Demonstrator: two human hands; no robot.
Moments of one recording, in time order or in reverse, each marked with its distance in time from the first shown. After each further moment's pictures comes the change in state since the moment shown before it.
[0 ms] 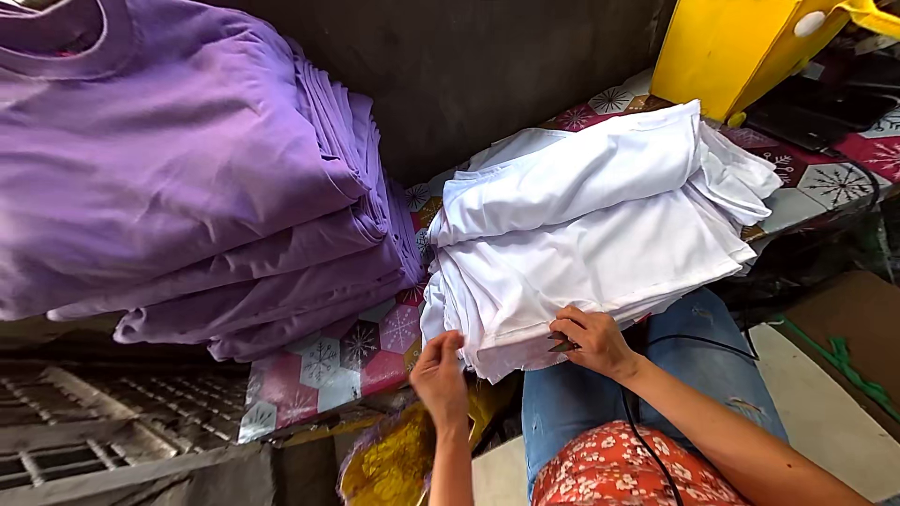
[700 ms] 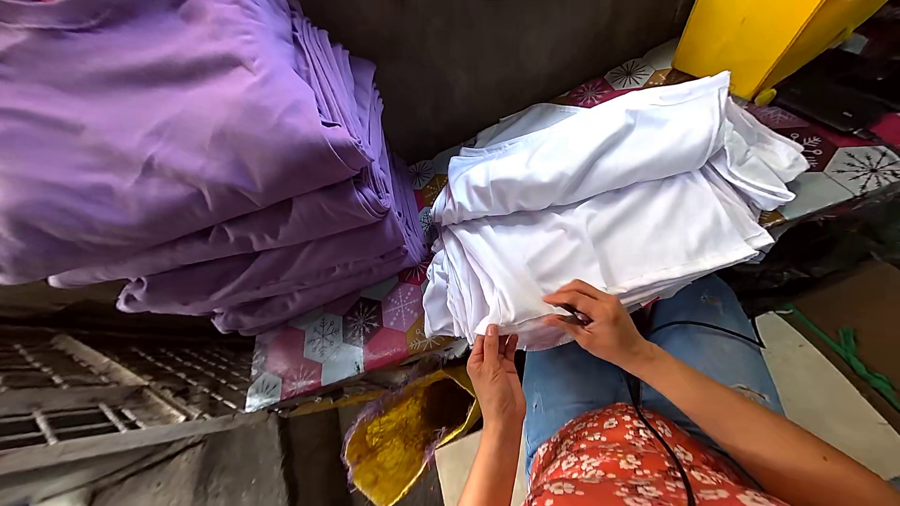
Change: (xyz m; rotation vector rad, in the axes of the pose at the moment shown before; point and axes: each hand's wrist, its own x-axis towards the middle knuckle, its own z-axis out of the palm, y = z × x) left_hand -0.059 0.034 0.047 -0.619 0.097 -0.592; right_hand 0.030 -0.031 -0.025 0.342 -0.067 0.272
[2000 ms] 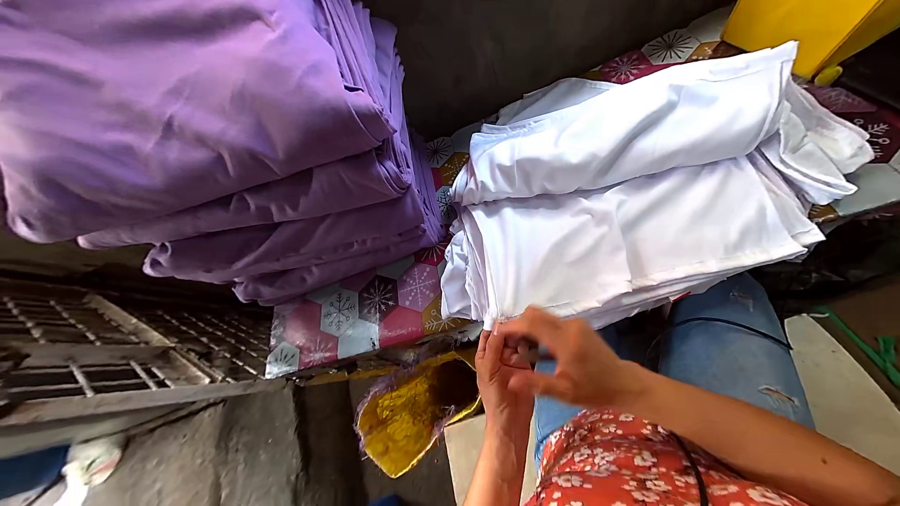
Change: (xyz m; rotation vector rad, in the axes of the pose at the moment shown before) left_hand -0.004 0.014 -0.023 -0.294 -0.115 -0.081; right_hand 0.021 -0.084 0.036 0.216 -0.202 -0.052
